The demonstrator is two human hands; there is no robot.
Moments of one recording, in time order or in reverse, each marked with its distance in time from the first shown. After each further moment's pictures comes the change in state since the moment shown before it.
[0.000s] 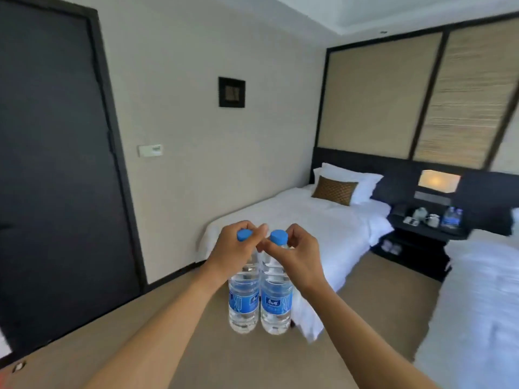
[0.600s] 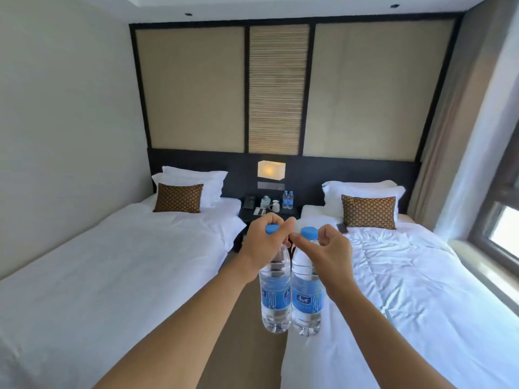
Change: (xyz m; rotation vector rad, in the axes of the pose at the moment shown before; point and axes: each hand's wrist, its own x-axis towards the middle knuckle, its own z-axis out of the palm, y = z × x) left_hand 0.312 0.045 0.644 -0.305 -0.583 0.168; right_hand 0.218 0.172 -0.571 -0.445 0.781 0.053
